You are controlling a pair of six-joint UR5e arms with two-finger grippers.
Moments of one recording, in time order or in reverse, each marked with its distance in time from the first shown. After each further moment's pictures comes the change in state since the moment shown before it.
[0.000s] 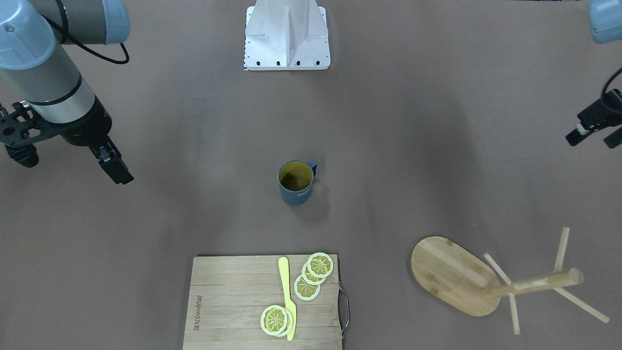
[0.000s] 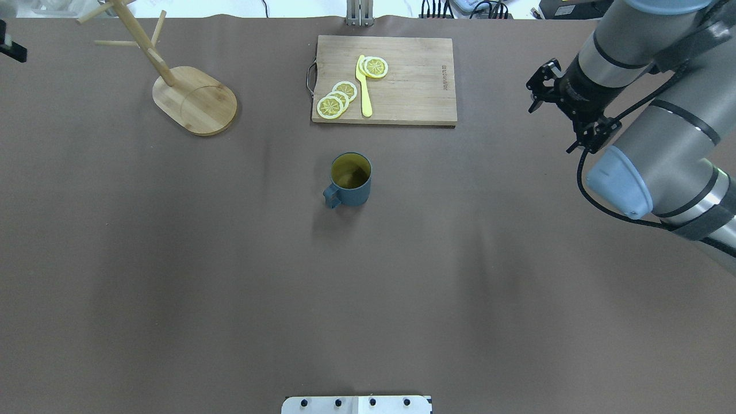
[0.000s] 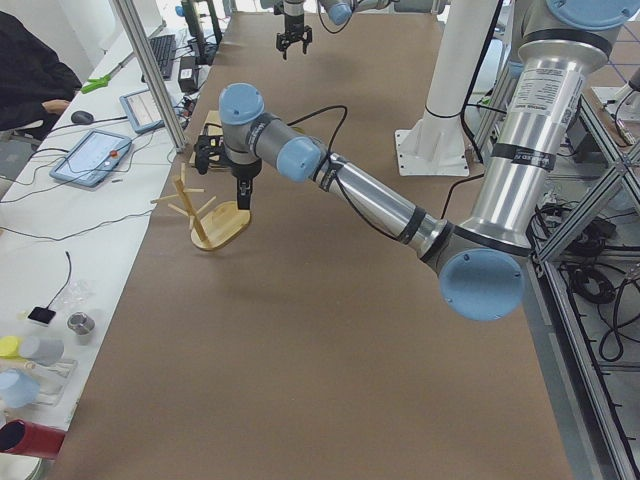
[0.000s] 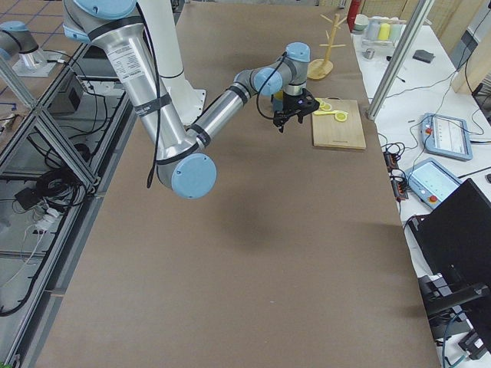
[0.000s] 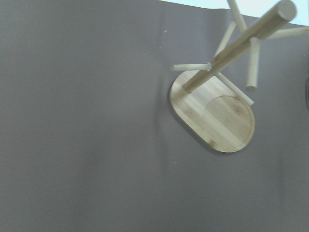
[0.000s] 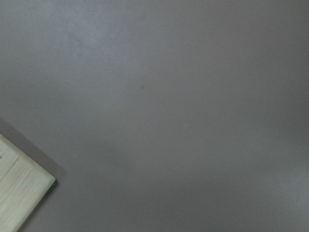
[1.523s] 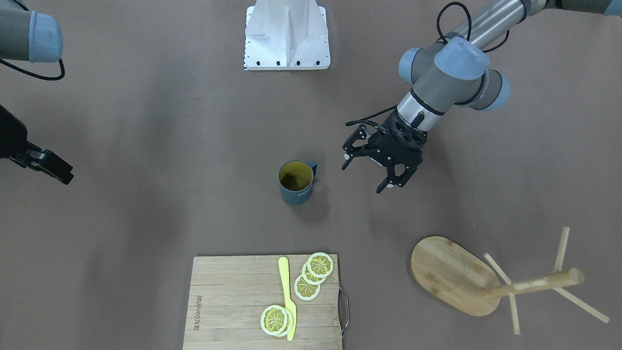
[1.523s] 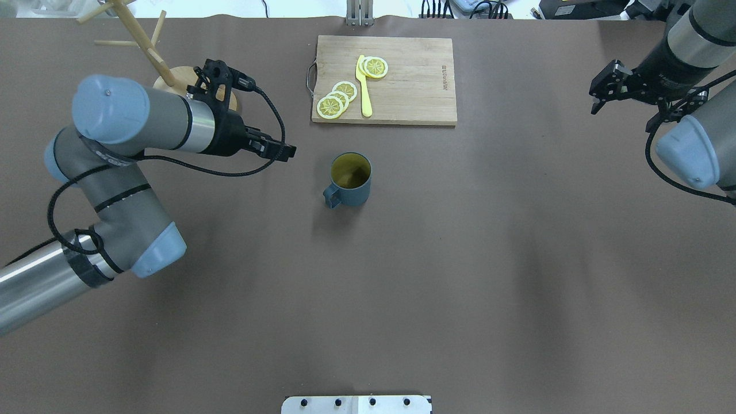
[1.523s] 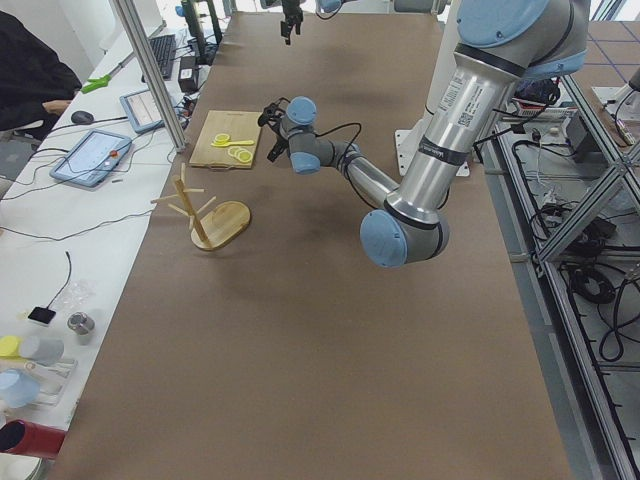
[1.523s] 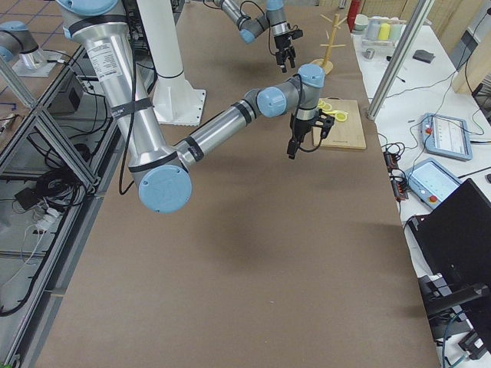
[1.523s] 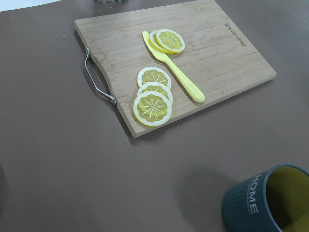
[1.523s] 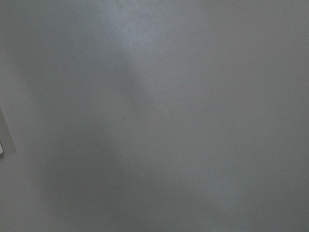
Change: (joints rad) left arm 0.652 -0.209 0.309 -0.789 0.594 -0.075; right arm 0.141 -0.094 -0.035 0.020 0.089 -0.680
